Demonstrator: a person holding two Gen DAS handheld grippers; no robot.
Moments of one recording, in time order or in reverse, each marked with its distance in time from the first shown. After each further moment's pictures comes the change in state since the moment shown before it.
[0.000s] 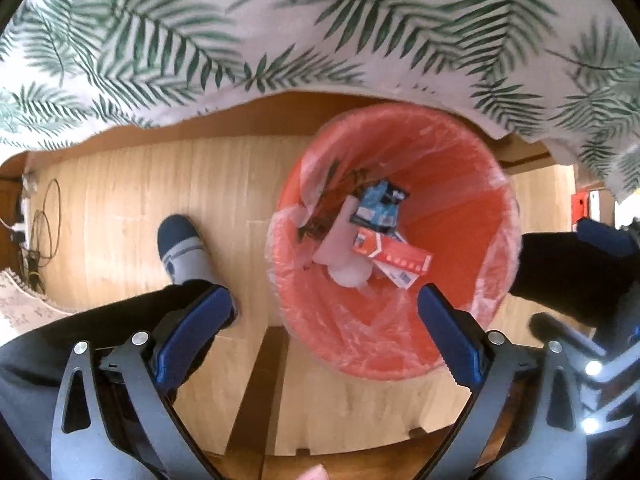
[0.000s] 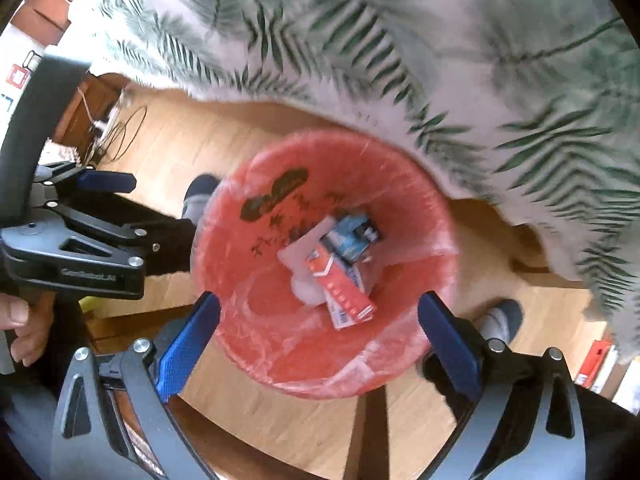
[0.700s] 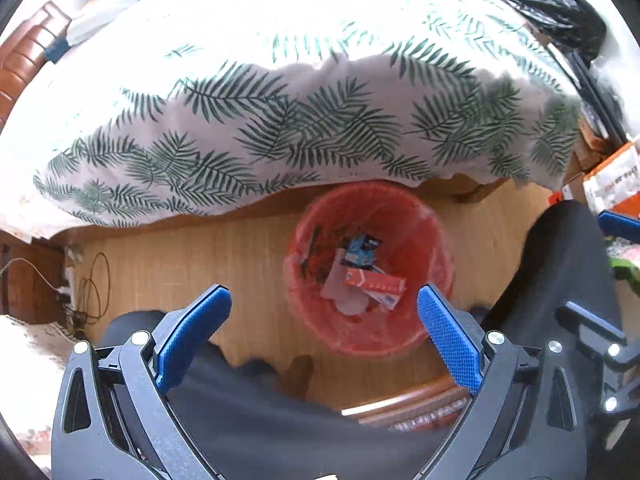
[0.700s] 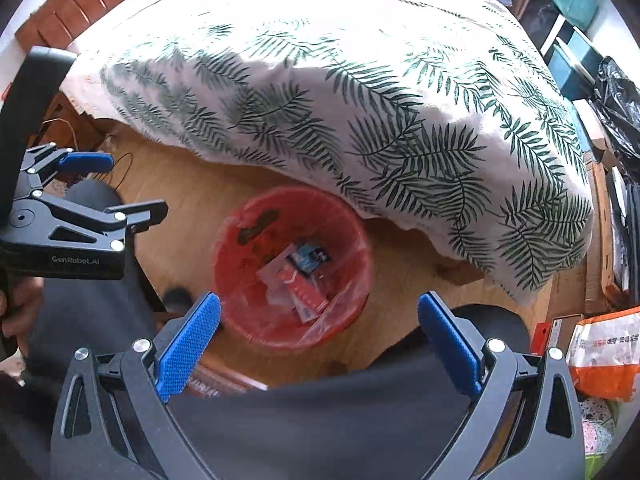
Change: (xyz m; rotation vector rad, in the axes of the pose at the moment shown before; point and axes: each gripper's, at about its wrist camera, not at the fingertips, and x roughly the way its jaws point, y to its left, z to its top) left arm -0.183 -0.050 -0.056 0.139 -0.265 0.080; right arm -0.179 0.022 -0.049 0.038 -0.157 -0.132
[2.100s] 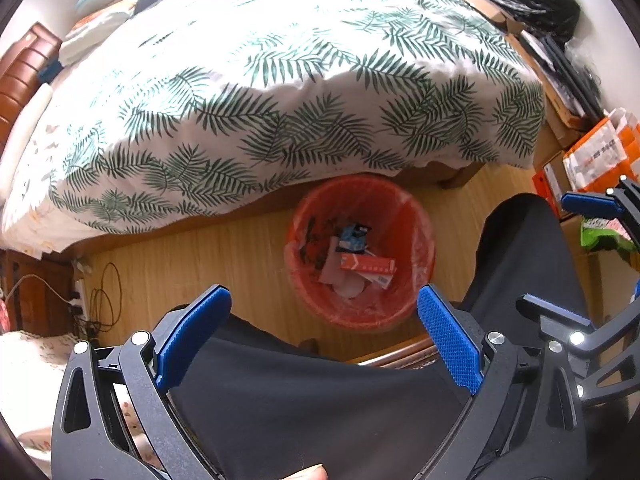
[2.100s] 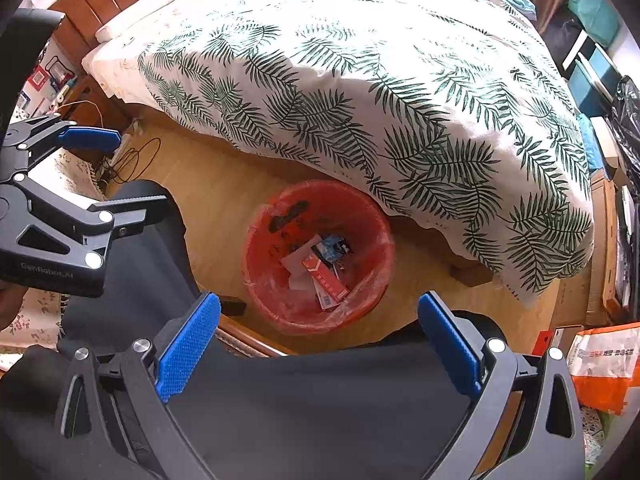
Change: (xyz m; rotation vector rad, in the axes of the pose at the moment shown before) left arm -0.063 -0.009 -0.016 0.080 0.000 0.004; right arm -0.036 0.027 -0.011 -0.067 0.005 0.037
